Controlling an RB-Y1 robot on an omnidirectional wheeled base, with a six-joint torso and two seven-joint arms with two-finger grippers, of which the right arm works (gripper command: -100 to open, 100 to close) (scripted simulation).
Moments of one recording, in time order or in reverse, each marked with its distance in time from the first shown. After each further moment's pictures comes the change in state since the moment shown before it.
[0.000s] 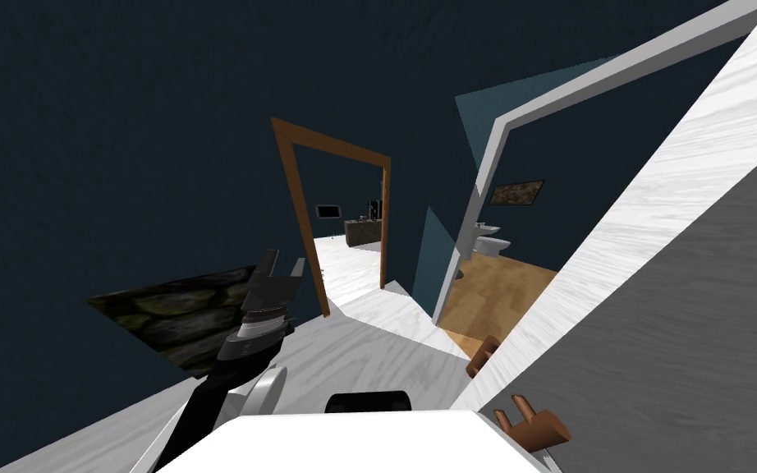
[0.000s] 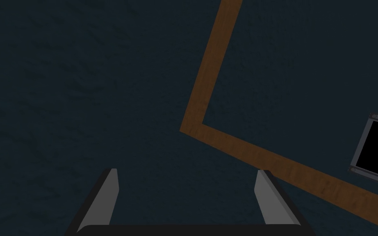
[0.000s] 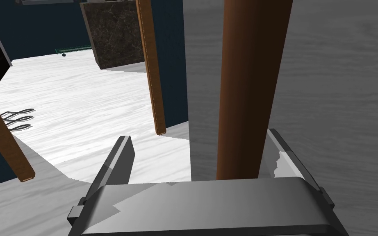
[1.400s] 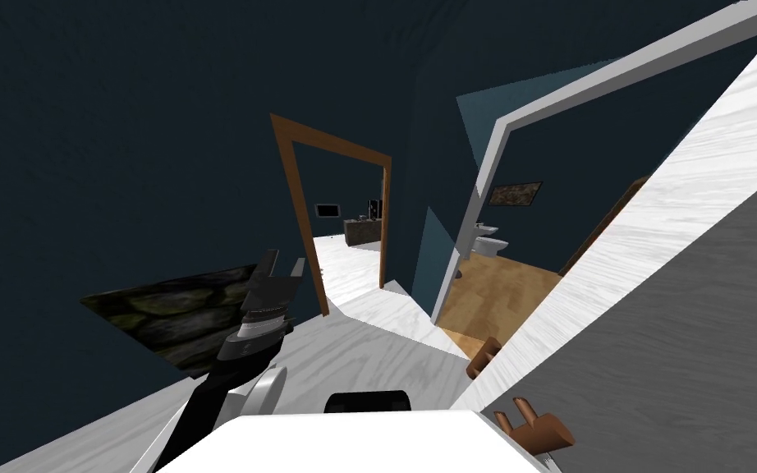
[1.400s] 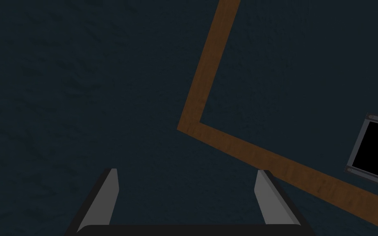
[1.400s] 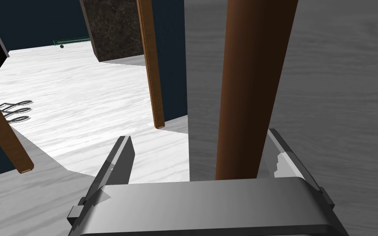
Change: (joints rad) arm -0.013 -0.005 0.005 0.039 0.008 -0.005 -0.006
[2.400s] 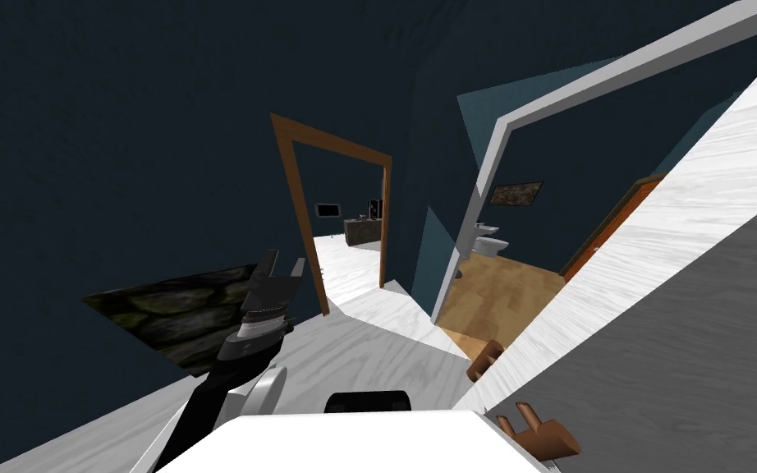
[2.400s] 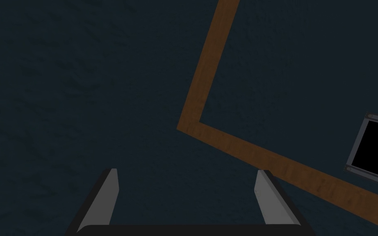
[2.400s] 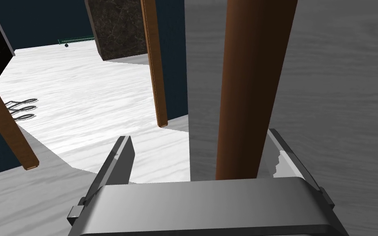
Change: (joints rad) arm -0.005 0.000 0.007 0.040 0.007 -0.039 -0.009
